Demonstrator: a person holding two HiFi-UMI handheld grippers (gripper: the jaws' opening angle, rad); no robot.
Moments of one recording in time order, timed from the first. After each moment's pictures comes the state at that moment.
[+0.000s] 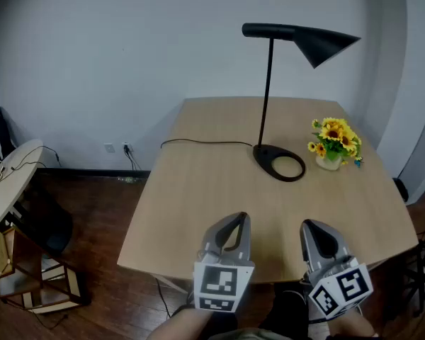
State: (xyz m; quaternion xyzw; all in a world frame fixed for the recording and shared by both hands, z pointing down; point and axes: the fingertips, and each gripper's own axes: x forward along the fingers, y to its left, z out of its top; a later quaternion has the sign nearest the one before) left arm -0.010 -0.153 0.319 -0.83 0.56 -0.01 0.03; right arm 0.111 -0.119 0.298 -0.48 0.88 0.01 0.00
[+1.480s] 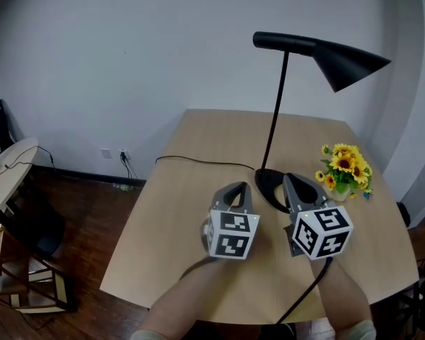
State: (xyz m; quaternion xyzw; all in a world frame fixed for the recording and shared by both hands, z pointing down) left arm -0.012 -0.352 0.340 -0.81 0.59 -0.07 0.02; right arm 0.081 -0.333 0.283 -0.49 0.87 0.02 -0.01
